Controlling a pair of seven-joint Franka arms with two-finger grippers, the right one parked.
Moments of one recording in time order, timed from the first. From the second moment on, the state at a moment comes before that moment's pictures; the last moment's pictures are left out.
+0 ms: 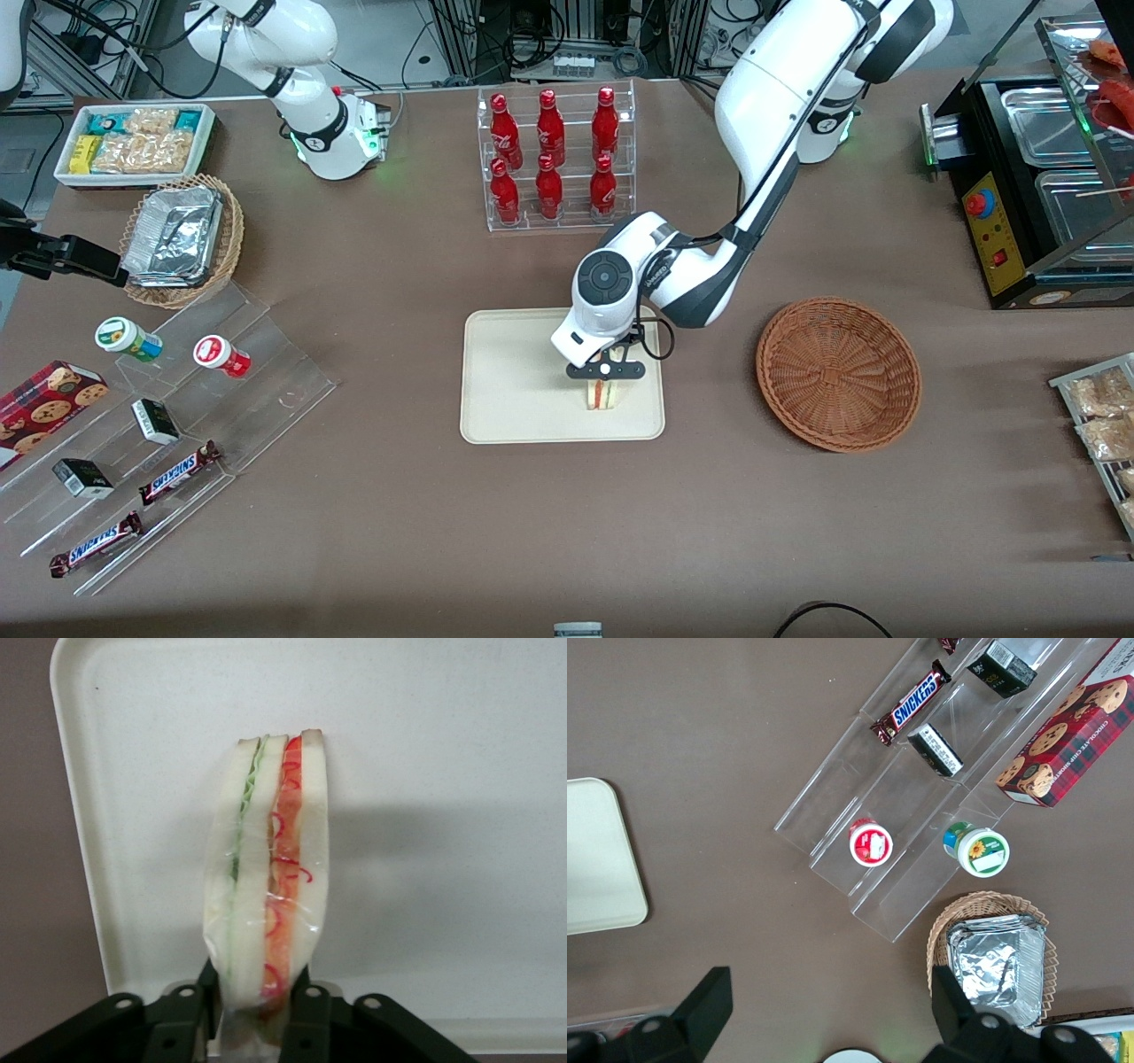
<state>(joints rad) -0.57 0.72 -0.20 -1.52 0.09 2.14 -0.78</state>
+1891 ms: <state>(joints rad) -0.14 0.35 -0.18 -1.41 0.05 1.62 -0.38</state>
